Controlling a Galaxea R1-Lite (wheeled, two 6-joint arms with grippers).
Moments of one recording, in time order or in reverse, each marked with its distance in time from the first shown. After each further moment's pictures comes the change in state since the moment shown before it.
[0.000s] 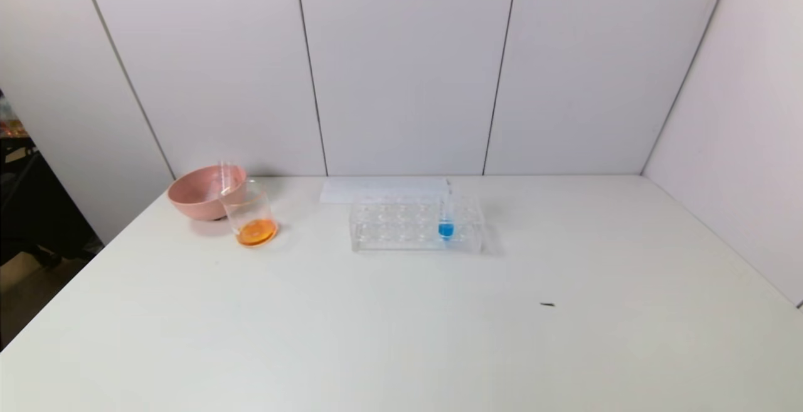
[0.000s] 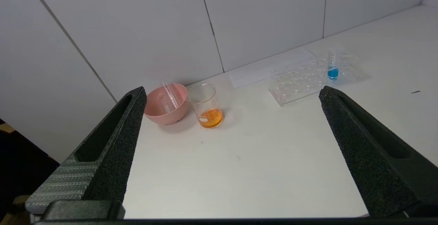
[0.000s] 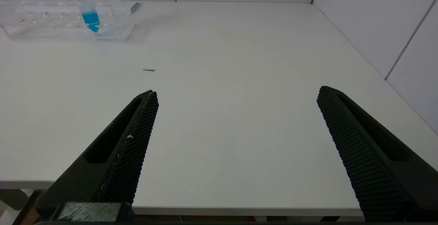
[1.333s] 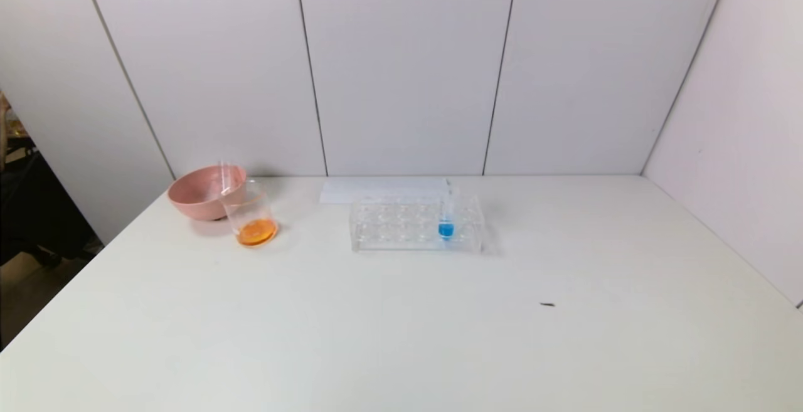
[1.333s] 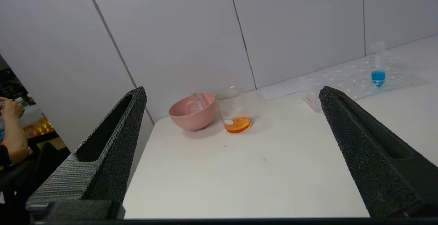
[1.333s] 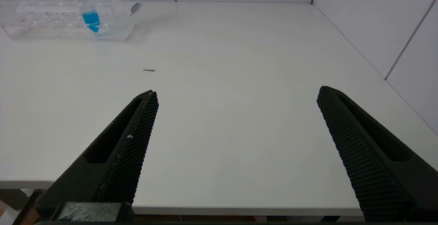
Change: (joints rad) left arm -0.025 -0.566 0.805 -0.511 0.149 0.026; right arm 0.000 0.000 0.000 0.000 0.000 0.000
